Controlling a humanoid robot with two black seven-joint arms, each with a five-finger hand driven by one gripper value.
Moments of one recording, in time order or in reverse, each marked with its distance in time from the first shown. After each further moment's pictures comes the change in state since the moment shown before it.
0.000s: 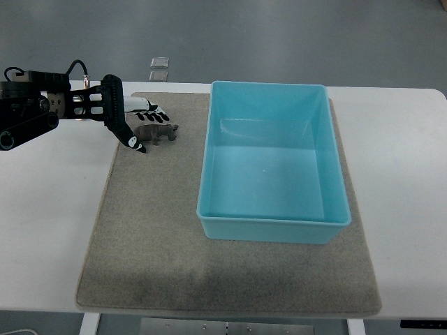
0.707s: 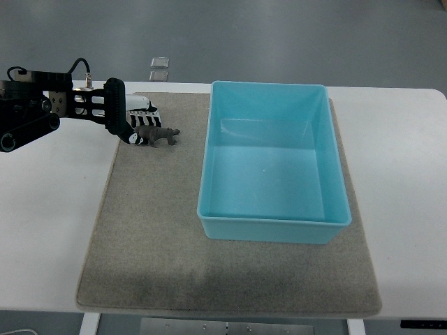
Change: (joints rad) left arm -0.011 -0.003 -0.001 -0.003 0.052 0.027 0.000; right arm 0.000 0.000 0.000 0.000 0.000 0.000 0.000
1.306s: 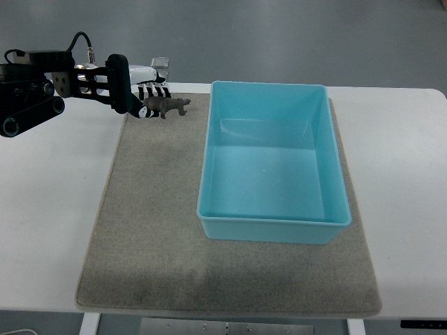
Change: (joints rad) left arm -0.052 -0.023 -0.050 -0.010 -0.020 0.116 -0.006; right arm 0.000 0.000 0.000 0.000 0.000 0.000 0.000
